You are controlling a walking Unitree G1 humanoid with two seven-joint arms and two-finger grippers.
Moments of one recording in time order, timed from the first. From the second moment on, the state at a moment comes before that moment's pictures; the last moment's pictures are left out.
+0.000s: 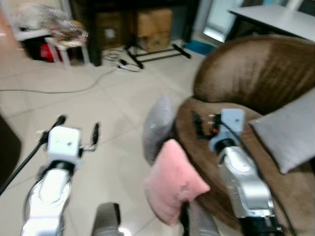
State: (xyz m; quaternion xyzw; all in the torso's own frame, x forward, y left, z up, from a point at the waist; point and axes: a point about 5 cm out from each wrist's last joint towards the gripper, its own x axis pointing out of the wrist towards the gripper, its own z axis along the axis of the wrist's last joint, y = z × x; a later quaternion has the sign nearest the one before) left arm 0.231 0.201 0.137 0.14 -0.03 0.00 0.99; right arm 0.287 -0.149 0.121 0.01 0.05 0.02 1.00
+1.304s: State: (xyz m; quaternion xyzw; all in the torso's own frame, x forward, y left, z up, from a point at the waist) left arm 0.227 0.198 0.130 0.14 -0.03 -0.01 0.99; right arm 0.284 -0.160 0.102 -0.03 0.11 0.07 0.99
